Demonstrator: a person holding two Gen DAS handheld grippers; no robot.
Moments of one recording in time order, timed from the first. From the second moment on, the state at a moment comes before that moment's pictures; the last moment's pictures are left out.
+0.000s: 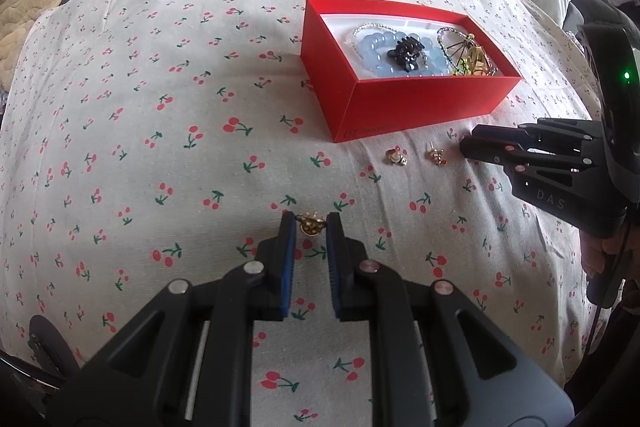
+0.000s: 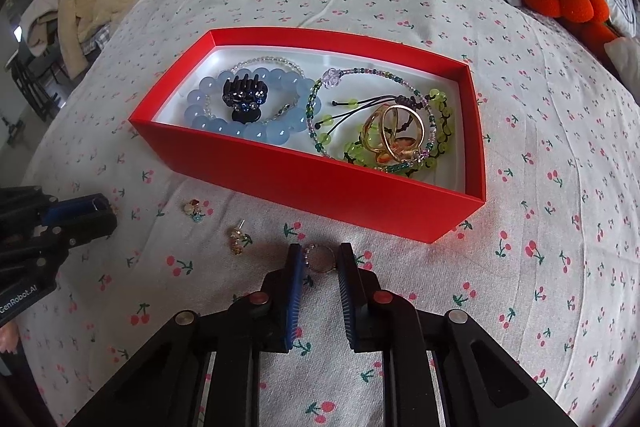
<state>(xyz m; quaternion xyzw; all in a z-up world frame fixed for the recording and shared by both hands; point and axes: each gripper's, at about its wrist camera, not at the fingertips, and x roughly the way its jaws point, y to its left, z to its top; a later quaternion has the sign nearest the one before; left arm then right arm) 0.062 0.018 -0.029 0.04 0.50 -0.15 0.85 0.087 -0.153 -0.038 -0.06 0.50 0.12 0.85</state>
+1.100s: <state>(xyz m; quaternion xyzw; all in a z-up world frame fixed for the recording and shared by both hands) 0.067 0.014 -0.034 0.04 0.51 -0.16 0.84 0.085 -0.140 -0.046 -0.08 0.49 0.15 0.85</state>
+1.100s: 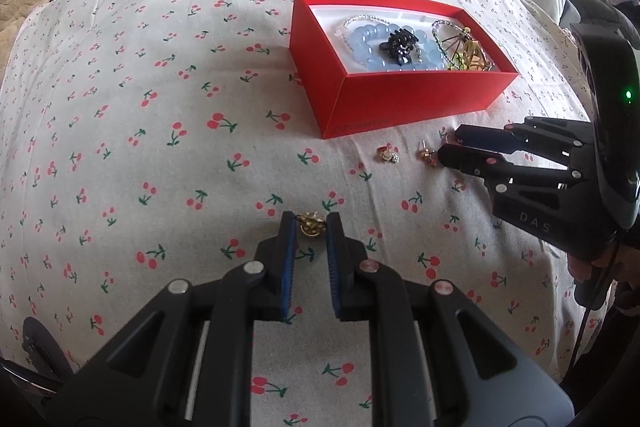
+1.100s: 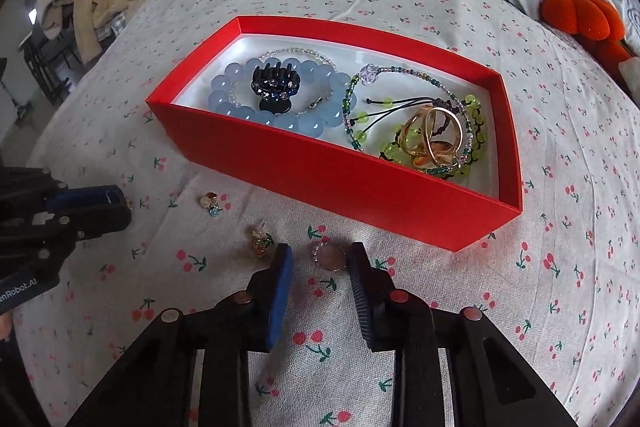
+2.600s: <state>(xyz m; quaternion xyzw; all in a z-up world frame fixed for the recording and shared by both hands) 0.067 0.008 -0.026 0.03 0.50 -0.17 0.85 0.081 -0.142 -0.047 -0.05 0.49 0.17 0.85</state>
